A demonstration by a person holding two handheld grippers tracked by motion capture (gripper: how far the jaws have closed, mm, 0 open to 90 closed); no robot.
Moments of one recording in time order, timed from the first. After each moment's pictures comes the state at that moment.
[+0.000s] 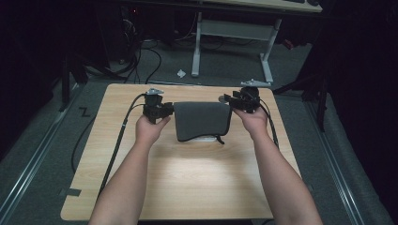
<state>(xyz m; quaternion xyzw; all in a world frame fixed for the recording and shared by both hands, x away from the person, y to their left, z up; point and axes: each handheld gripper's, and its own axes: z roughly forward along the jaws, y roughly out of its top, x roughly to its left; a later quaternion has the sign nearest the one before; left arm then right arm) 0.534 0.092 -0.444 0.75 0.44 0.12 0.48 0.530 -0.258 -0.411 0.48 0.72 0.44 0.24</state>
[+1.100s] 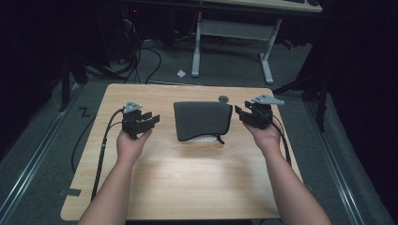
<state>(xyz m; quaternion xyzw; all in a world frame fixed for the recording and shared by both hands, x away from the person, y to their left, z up) 0.472 0.148 -0.465 0.72 0.45 0.18 0.49 0.456 -0.276 -0.410 0.46 0.72 0.42 0.32</state>
